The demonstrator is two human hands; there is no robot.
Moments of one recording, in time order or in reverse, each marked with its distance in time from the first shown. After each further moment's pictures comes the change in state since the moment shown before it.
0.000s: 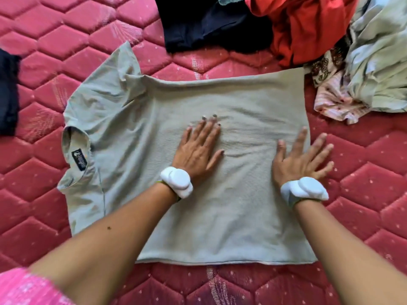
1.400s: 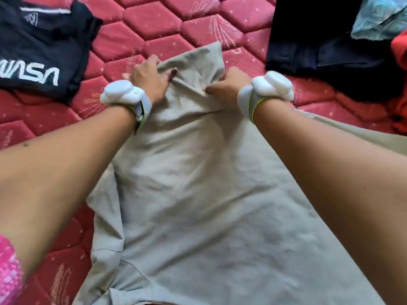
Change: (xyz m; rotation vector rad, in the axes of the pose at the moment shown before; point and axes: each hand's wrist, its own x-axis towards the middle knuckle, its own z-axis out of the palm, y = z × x) left_hand 0.027 -0.277 -0.075 -0.163 0.115 -1.017; right_hand 0.002 -0.383 -0.006 0.212 -0.752 -0.742
